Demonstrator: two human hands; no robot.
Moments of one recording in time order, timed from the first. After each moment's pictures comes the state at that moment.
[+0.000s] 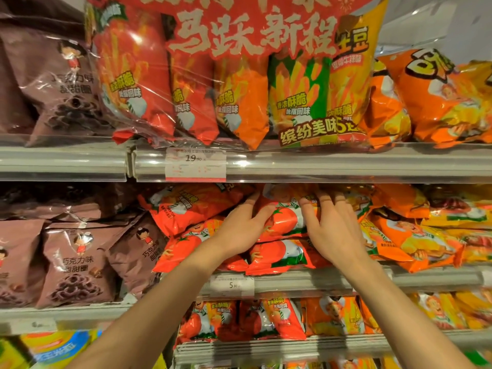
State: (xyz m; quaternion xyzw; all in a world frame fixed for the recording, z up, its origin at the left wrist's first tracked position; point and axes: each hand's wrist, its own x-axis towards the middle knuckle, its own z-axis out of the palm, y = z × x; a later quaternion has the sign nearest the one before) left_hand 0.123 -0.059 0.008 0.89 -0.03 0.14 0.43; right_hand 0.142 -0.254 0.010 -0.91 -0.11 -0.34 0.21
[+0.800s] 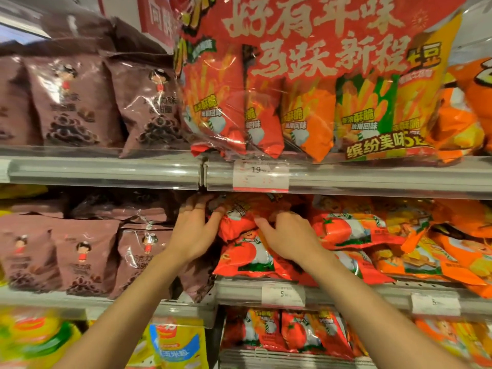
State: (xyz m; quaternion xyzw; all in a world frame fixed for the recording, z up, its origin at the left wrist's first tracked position) left_hand 0.063 0.102 0.008 0.90 0.11 0.31 0.28; right_hand 0.128 -0.101 0.018 -0.94 -0.22 -0.11 0.22
